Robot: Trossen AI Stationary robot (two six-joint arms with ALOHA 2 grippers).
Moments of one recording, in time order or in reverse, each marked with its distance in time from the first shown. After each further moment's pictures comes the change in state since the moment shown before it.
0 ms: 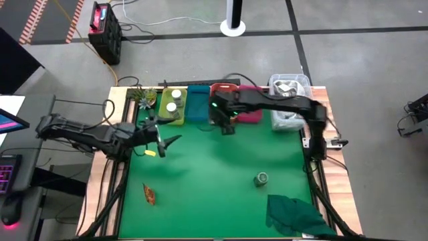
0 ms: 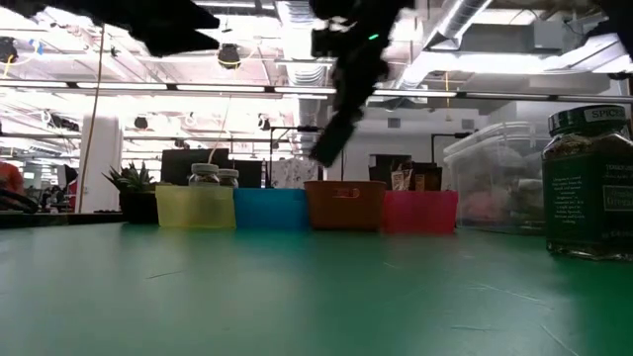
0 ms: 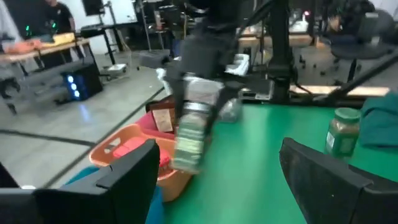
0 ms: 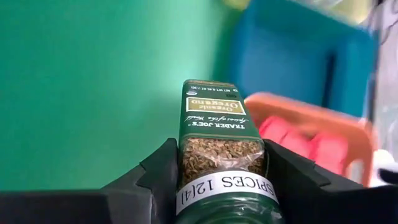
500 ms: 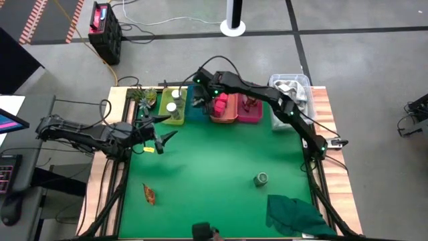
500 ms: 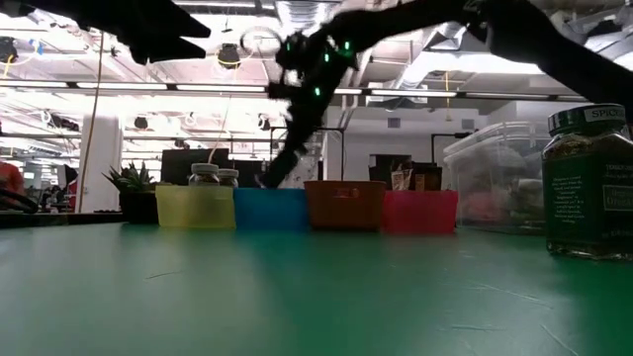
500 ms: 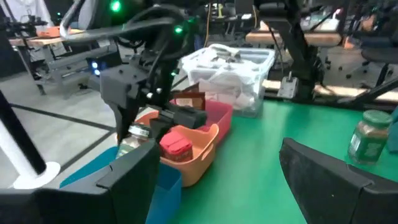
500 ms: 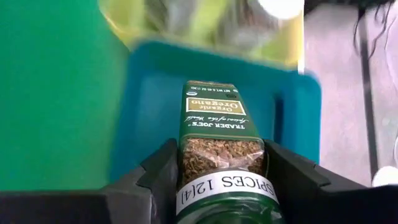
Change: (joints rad) left arm 0.001 -0.065 -0.006 -0.092 -0.106 -0.068; right arm -0.189 0.432 0.507 0.034 -0.141 -0.090
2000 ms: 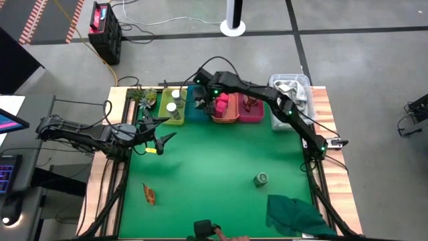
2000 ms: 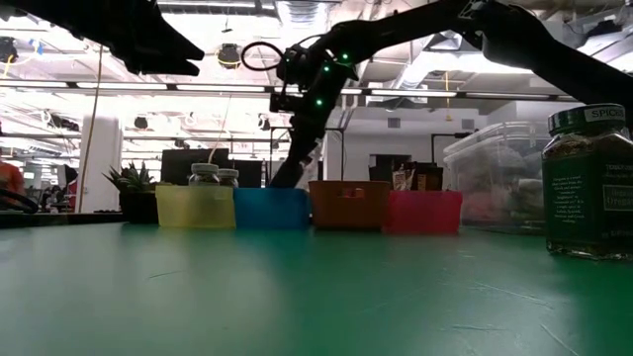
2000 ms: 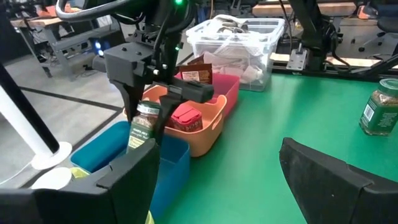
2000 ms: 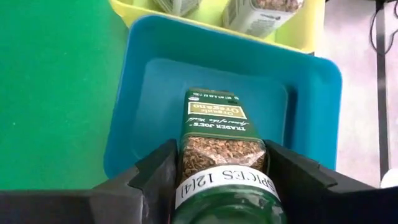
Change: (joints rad) left arm 0.000 -0.005 0.000 -0.130 -0.017 -0.043; right arm -0.018 0.027 0.008 -0.027 -0.016 -0.032
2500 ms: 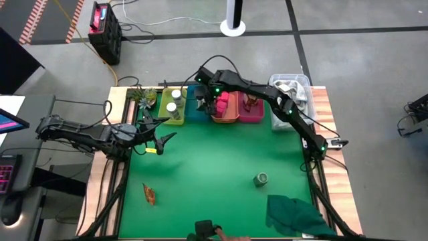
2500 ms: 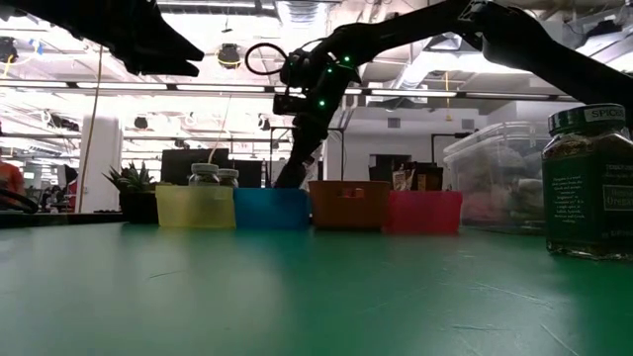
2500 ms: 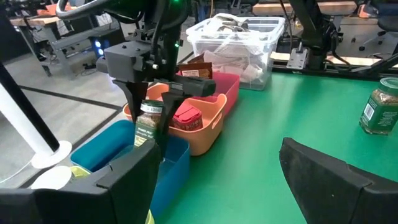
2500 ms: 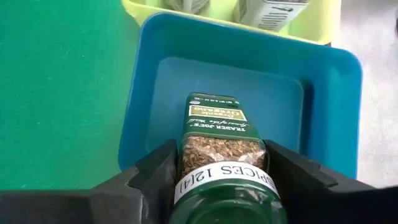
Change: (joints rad) left arm 0.000 0.000 0.000 -0.006 0.000 -0.004; right arm -0.015 0.001 0.000 -0.026 -0.073 0.026
